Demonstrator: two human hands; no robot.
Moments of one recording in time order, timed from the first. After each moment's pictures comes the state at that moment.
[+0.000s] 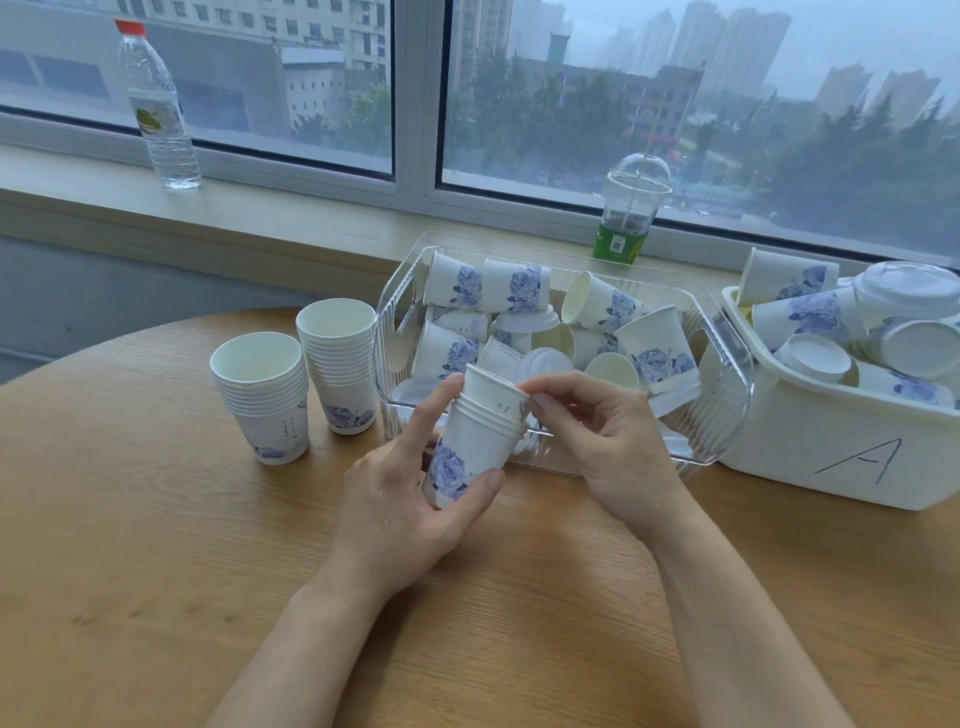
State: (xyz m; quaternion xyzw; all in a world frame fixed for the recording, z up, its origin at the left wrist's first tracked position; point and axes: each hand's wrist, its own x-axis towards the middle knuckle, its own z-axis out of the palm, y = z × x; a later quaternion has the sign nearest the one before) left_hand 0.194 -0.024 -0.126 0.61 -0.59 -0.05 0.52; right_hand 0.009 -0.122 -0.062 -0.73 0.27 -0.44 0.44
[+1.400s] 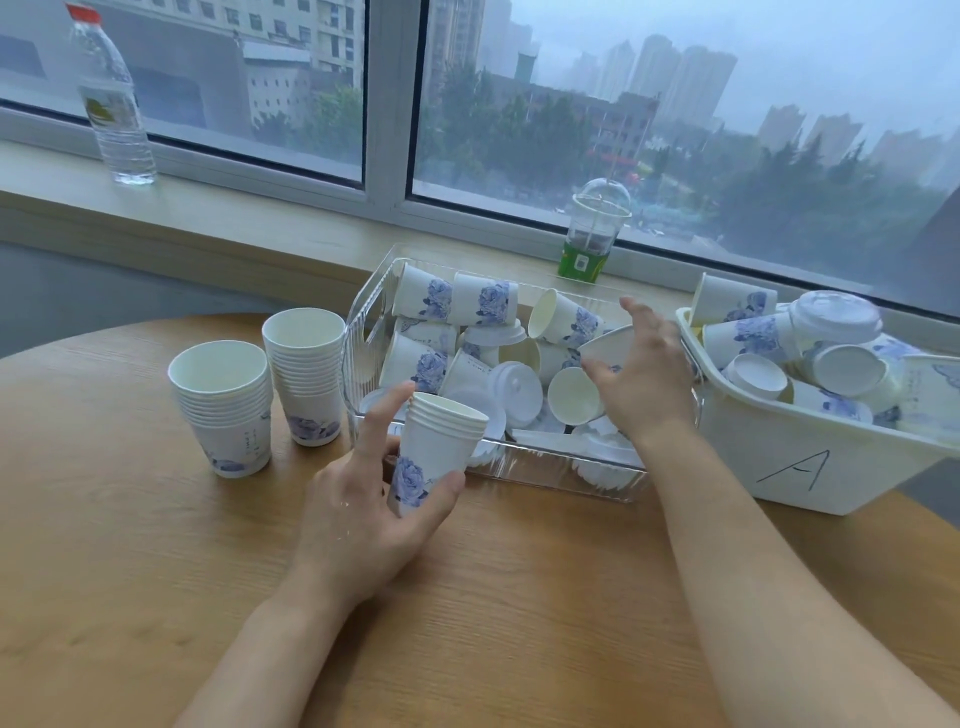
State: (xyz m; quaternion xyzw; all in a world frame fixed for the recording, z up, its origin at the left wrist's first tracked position) left_hand 0.196 -0.025 -0.125 0.61 -0.57 -0.06 0.54; right_hand -0.019 -0.200 -0.021 -0.72 0.60 -0.34 0.06
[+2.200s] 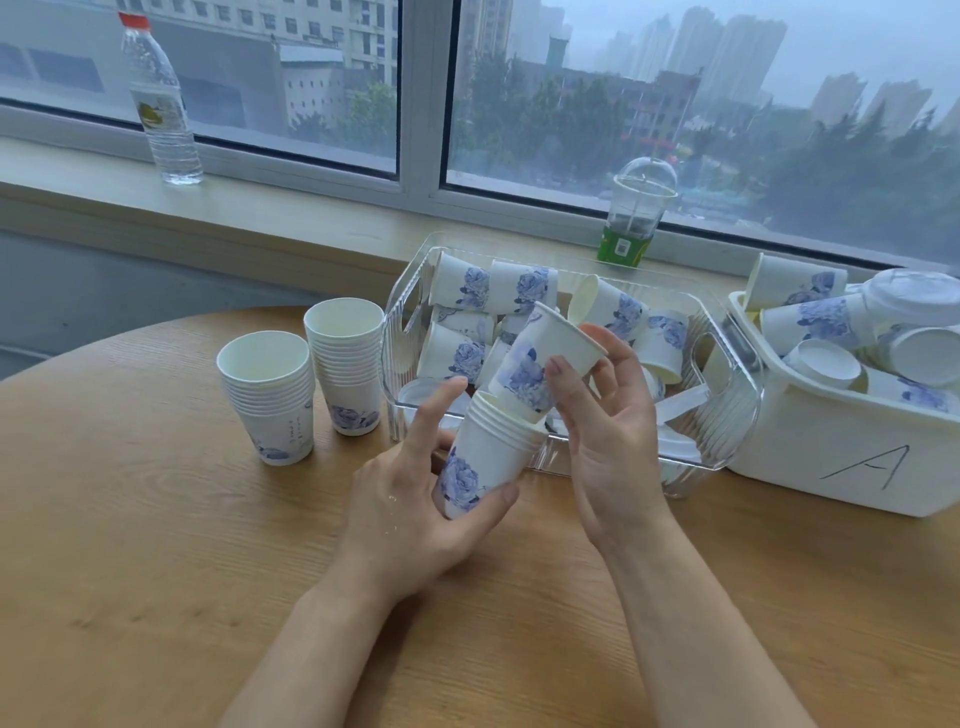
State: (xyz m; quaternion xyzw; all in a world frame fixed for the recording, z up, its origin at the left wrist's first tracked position) left_hand 0.196 -0.024 -0.126 0.59 -0.61 -0.06 0.52; right_hand 0.042 -0.099 -0.052 -0.49 0.25 -0.58 0.61
